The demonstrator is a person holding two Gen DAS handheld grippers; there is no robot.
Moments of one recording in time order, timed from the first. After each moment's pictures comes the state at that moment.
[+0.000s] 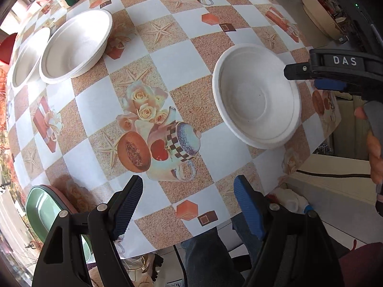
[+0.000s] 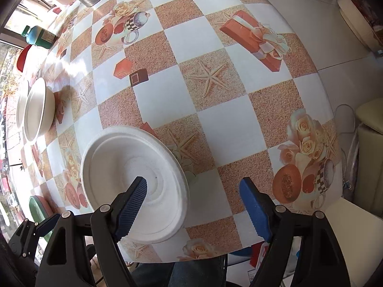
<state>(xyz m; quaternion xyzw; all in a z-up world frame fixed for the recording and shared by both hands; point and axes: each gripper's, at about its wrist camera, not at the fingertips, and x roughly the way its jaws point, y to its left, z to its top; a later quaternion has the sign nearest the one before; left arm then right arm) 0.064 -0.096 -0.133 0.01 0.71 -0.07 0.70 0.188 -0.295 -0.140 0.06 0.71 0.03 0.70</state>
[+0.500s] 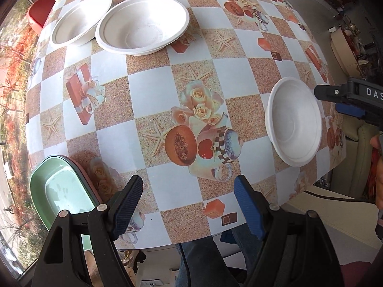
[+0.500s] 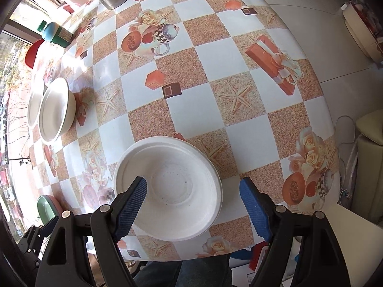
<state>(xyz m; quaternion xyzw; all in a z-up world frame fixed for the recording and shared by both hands) 0.059 -0.029 -0.121 -0.07 0.70 0.00 0.71 0.174 -0.246 -0.130 0.03 0.70 0.06 0.71</state>
